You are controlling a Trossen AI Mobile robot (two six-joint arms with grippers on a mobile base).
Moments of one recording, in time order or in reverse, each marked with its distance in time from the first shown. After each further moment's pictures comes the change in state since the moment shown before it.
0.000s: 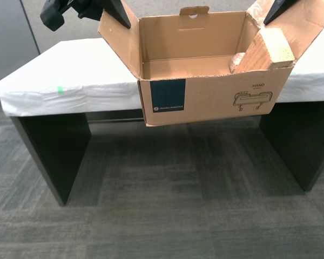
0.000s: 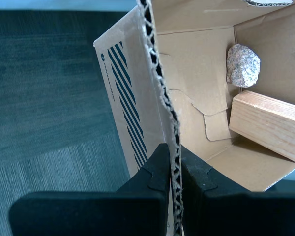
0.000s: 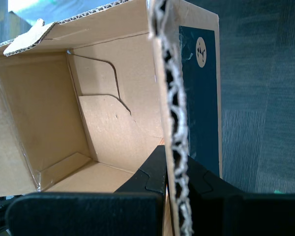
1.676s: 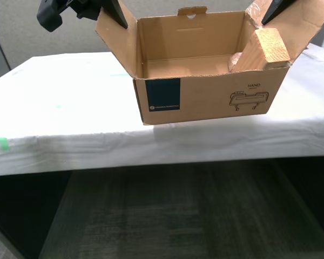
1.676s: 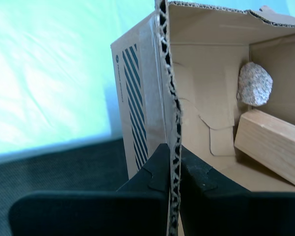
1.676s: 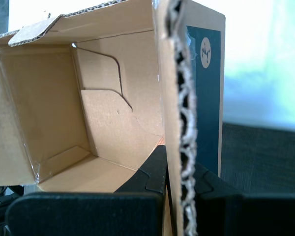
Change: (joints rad) arm 0 0.017 0.000 0.000 0.002 0.000 -0.007; arm 1 0.000 0.000 0.000 0.004 -0.076 -0.096
